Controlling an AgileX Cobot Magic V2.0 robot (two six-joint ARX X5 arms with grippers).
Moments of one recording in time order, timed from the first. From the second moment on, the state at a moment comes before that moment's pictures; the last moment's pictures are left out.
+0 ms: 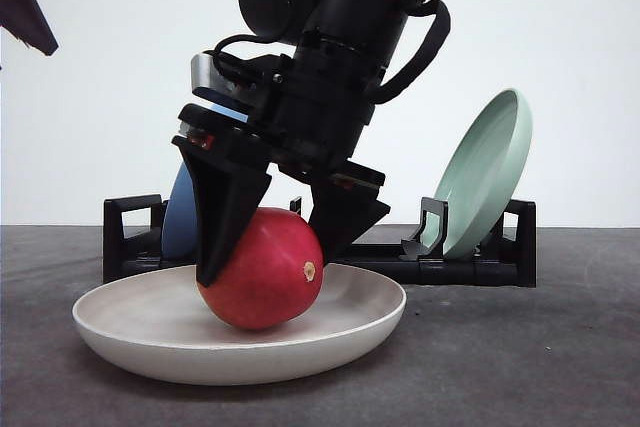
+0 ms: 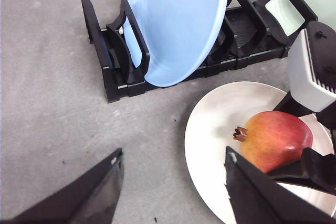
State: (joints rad) left_arx -0.30 0.80 0.78 -0.62 0.16 -0.05; right_arx 0.83 1.86 1.32 -0.63 -0.21 0.09
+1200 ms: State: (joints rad) left_arx -0.30 0.80 0.78 -0.62 0.16 -0.05; right_arx 0.69 1.36 0.82 -0.17 -0.21 0.05
